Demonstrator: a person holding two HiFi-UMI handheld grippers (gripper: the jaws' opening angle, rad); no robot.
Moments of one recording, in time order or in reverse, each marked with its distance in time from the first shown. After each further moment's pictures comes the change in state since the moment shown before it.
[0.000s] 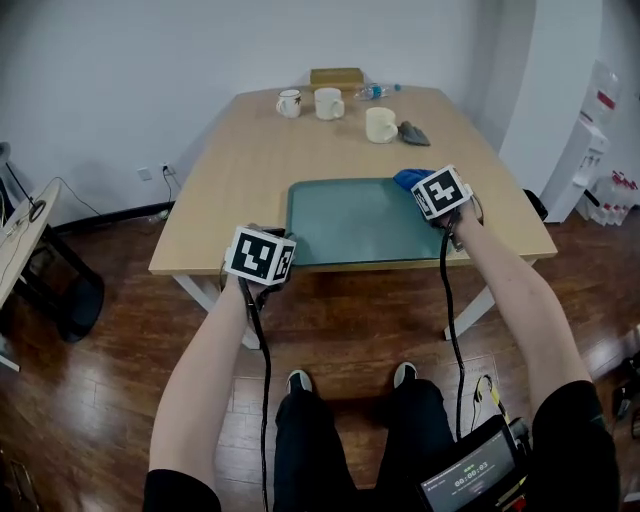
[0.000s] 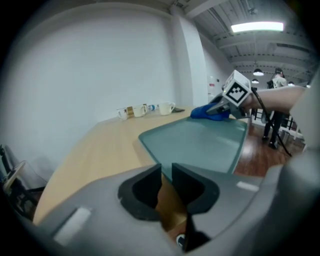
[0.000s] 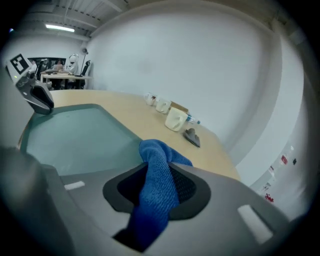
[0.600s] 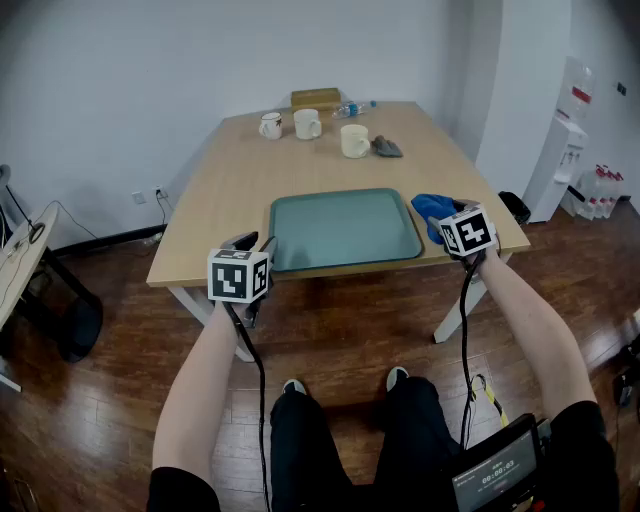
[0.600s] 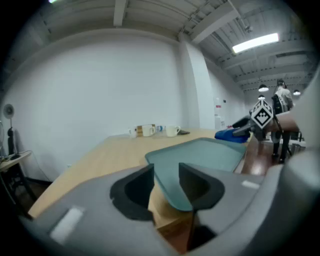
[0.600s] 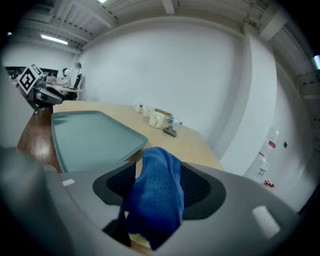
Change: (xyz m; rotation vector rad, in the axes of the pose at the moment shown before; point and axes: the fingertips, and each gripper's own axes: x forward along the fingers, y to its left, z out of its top) left arm -0.048 0.008 0.031 -0.090 -0.244 0.129; right arm -0.077 -0.049 -0.085 0.130 -0.116 -0.054
